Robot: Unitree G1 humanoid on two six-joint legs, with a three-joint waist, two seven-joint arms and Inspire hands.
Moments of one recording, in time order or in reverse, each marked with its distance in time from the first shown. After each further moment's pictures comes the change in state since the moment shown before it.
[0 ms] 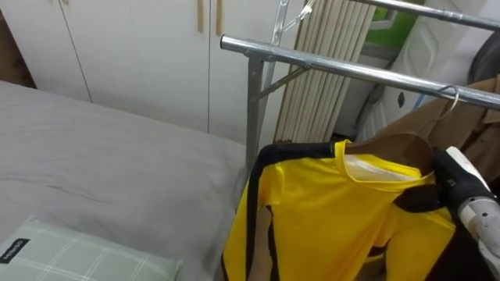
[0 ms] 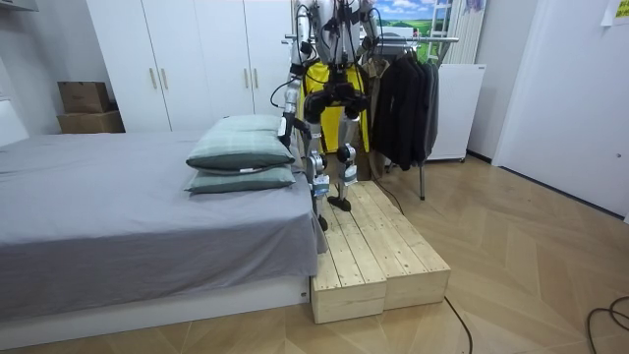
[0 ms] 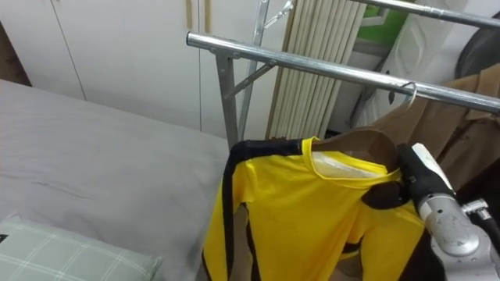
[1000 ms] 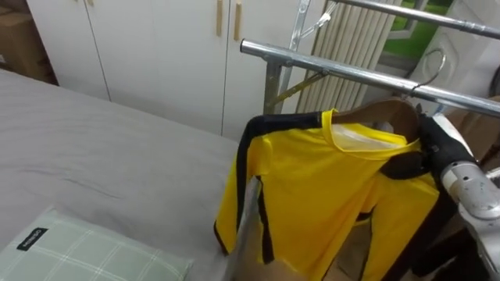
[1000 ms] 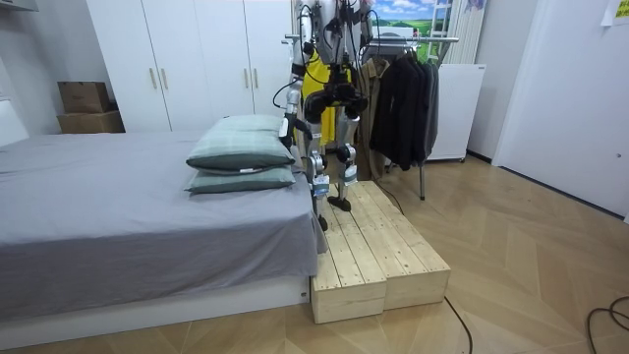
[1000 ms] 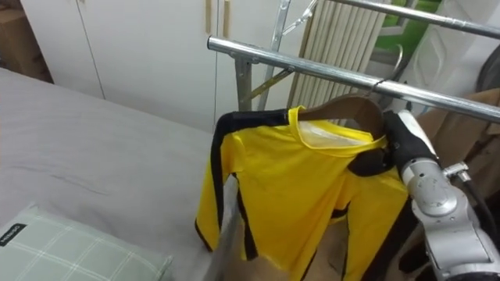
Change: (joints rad) left arm -0.012 0.001 -0.017 -0.016 0.007 0.000 0.023; right arm -0.175 0.001 0.084 0.121 0.048 0.026 0.029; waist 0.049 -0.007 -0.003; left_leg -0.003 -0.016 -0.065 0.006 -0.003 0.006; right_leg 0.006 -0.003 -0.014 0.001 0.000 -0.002
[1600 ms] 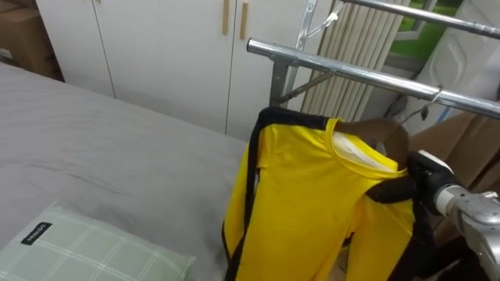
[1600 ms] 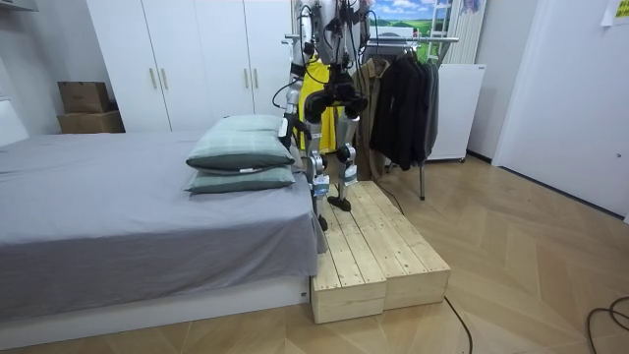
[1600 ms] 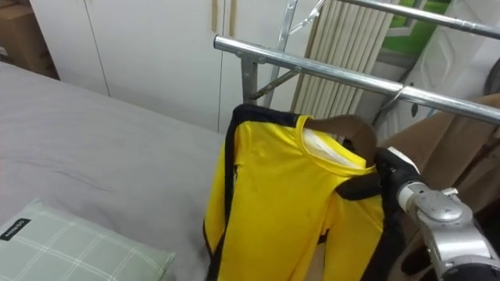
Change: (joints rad) left arm -0.006 0.006 0.012 -0.025 0.018 0.003 -0.001; right arm -0.081 0.000 0.025 0.270 0.237 -0.001 0.195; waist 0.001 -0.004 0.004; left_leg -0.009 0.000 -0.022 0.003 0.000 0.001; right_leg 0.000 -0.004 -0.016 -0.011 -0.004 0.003
